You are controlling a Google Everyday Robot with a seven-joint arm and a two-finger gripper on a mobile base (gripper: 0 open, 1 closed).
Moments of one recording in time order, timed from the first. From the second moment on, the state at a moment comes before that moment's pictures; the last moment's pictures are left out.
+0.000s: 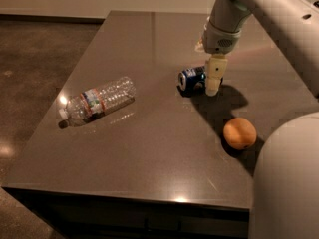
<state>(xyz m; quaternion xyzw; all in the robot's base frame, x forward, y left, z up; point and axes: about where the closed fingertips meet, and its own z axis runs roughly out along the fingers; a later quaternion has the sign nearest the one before) 0.652 -0.138 0.867 -0.72 0.69 0.02 0.11</state>
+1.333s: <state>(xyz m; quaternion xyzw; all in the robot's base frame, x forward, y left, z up) 0.639 -0.099 0.848 -0.76 0.65 0.04 0.07</state>
